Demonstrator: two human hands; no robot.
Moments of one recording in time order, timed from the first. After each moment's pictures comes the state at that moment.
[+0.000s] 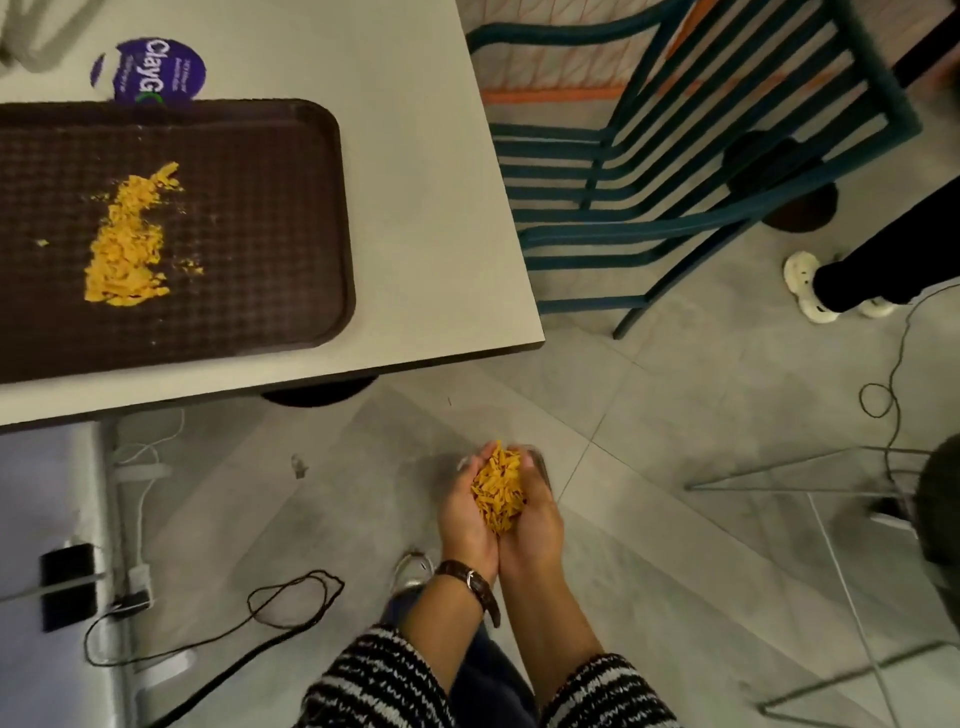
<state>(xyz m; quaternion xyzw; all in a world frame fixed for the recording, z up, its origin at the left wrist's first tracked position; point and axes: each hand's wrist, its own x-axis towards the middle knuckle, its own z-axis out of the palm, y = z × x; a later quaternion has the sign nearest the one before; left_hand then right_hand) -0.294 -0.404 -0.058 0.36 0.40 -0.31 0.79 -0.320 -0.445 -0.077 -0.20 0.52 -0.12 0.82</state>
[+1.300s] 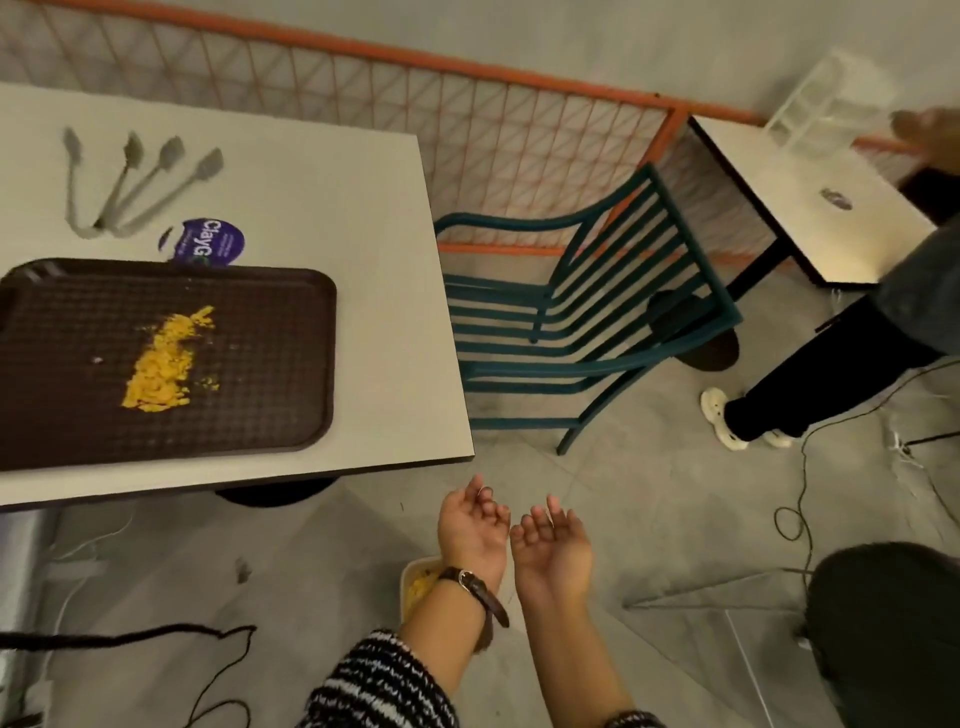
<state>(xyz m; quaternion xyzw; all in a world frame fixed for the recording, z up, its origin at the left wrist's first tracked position) -0.257 -0.478 0.053 0.19 0.43 -0.27 0.84 -0.304 -0.530 0.068 -0.18 0.51 -0.19 0.82</state>
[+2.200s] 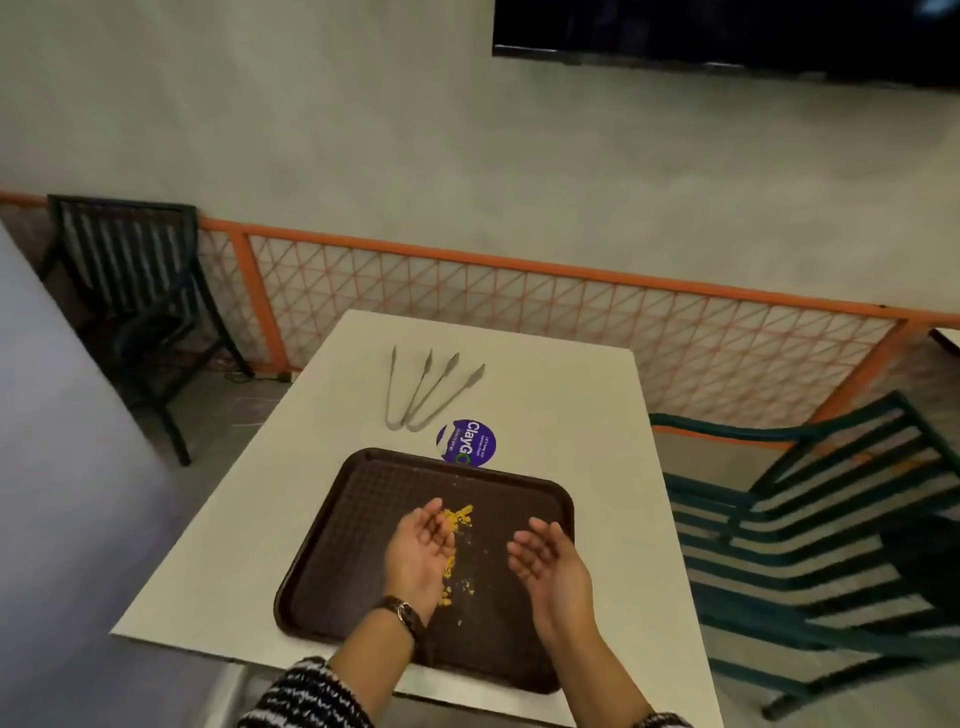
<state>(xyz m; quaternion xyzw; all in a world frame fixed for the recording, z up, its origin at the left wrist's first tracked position) -0.026 -0.178 0.154 0.33 0.31 -0.04 0.89 -0.050 -0.320 0.152 -0.42 0.28 0.02 0.86</state>
